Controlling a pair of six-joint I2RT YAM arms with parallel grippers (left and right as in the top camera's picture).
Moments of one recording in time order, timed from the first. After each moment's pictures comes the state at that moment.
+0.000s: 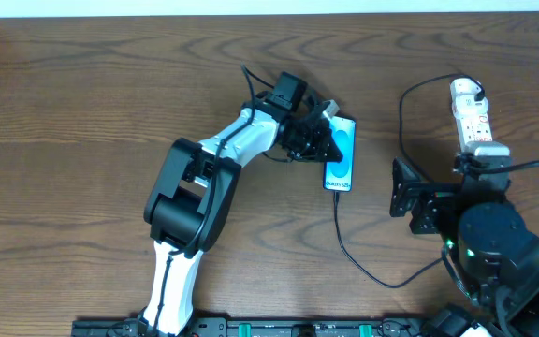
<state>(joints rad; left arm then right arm) -0.49 2.21 1.50 -0.48 0.87 -0.29 0.70 0.74 1.09 -0.83 0.51 0.47</state>
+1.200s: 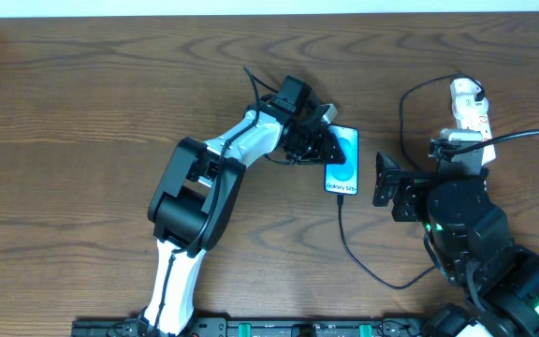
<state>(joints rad) -0.50 2.22 1.50 -0.49 0.77 -0.32 0.70 0.83 1.09 -0.81 0.50 0.49</state>
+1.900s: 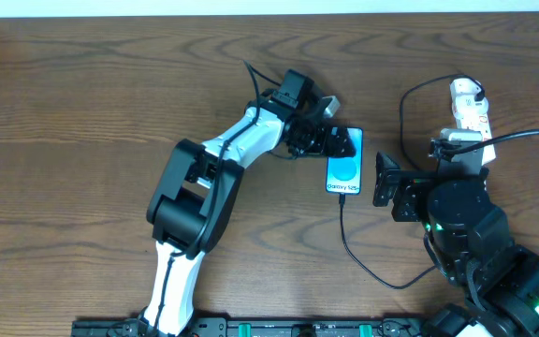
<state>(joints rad) -0.51 2.21 1.54 -0.49 0.70 -0.33 0.70 0.83 1.09 -0.81 0.50 0.49</state>
